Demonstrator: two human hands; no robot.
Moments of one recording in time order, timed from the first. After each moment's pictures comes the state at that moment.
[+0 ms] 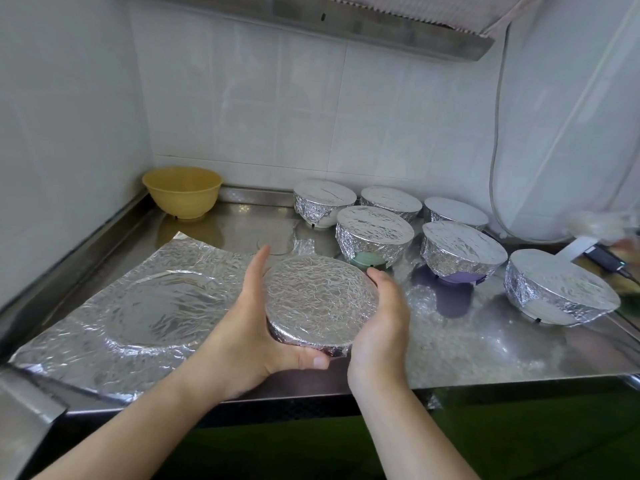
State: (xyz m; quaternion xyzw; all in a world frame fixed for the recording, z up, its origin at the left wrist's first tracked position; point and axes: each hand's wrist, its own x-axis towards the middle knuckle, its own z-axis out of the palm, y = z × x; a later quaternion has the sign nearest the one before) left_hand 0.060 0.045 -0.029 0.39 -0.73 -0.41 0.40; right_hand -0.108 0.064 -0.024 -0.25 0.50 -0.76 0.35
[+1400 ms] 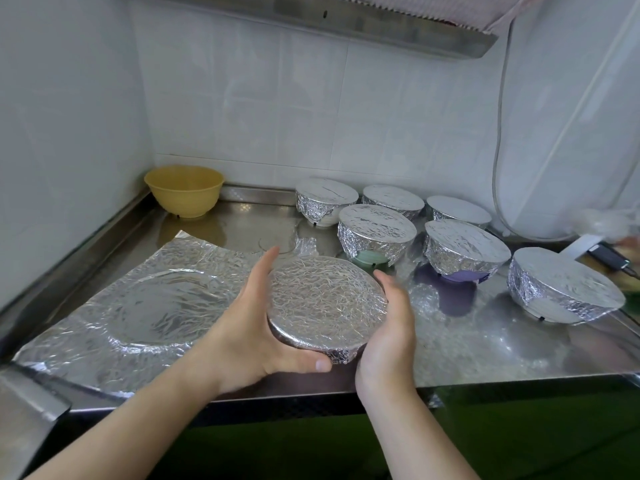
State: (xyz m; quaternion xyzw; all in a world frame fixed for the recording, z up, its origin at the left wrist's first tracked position) left_hand 0.064 0.042 -0.025 0.38 -0.75 -0.41 0.36; right_hand -0.111 0.071 -0.031 -0.25 0.46 -0.77 0.37
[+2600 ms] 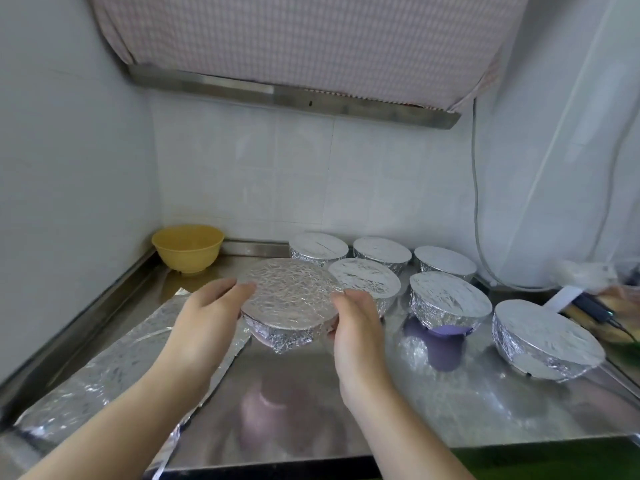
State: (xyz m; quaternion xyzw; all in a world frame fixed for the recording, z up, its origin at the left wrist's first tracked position) left_hand 0.060 0.024 0.052 0.51 -0.50 -0.45 0.54; right_hand -0.117 0.040 0.034 -0.36 0.55 -0.67 0.35
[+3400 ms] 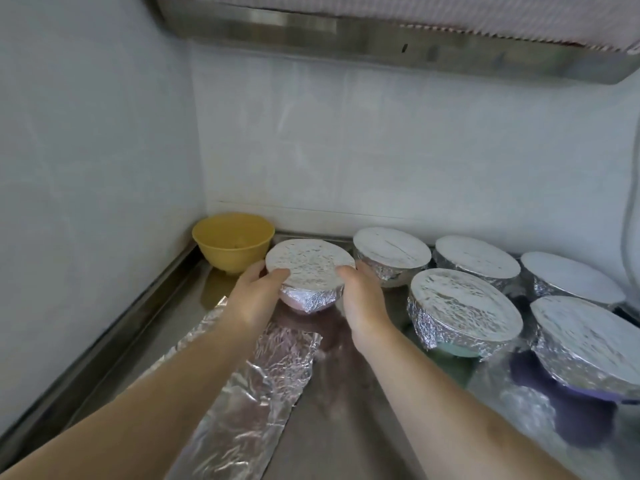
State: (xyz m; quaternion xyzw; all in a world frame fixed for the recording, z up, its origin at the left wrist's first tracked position) left_hand 0.095 -0.170 0.002 0.53 -0.43 -0.51 0.53; right_hand -0.068 -0.176 0.002 -0.41 0.58 -0.55 0.44
